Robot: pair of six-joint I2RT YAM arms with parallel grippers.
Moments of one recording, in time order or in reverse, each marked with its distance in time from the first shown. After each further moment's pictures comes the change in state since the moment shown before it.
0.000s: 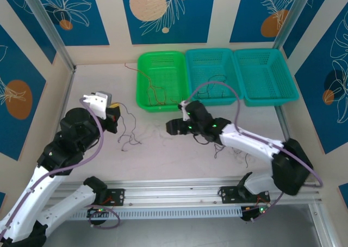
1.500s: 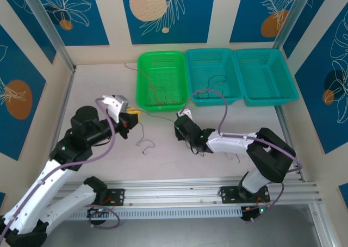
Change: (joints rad) left arm 0.000 0.016 -0.092 0.163 0.404 -0.008; right arm 0.060 0.131 -0.169 0.229 0.521 -0.055
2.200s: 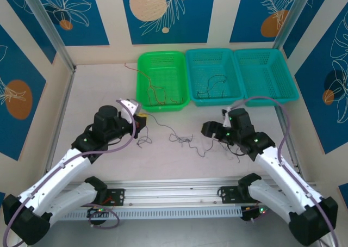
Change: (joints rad) left arm 0.000 0.153 -0.178 0.166 -0.023 0.022; right arm -0.351 -0.698 -0.041 -0.559 -0.603 0.141
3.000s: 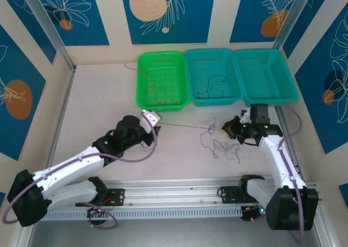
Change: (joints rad) left arm -0.185 0.117 -0.117 0.171 -0.304 0.159; right arm -0.627 0.142 -0.023 -0.166 -0.348 0.123
